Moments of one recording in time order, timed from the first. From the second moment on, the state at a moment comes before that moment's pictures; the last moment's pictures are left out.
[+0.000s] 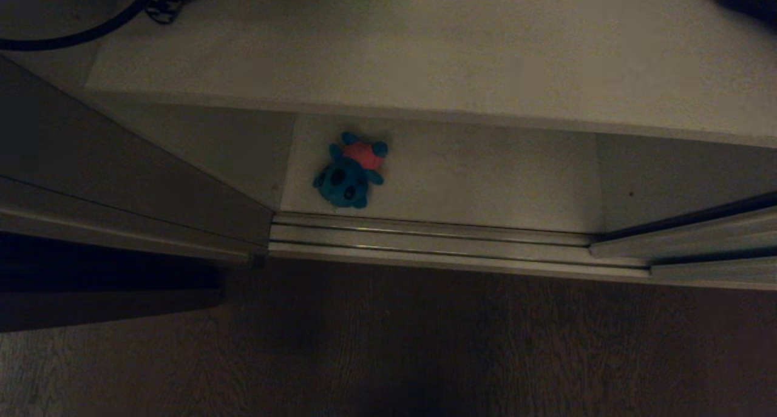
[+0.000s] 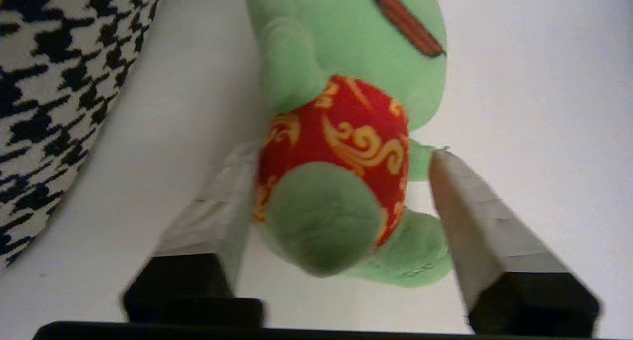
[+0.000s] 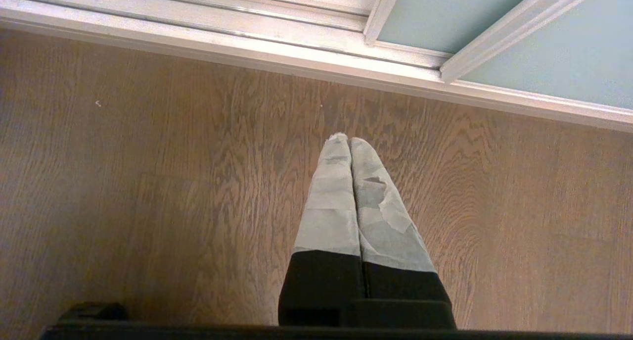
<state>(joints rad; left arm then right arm) -0.83 1.68 -1.93 -0.14 0.56 0.03 0.00 0.00 0.00 0.02 0.00 -0.03</state>
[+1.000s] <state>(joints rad) -1.01 1.42 -1.72 0.03 0.52 0.05 0.00 0.00 0.00 0.02 0.00 -0.03</state>
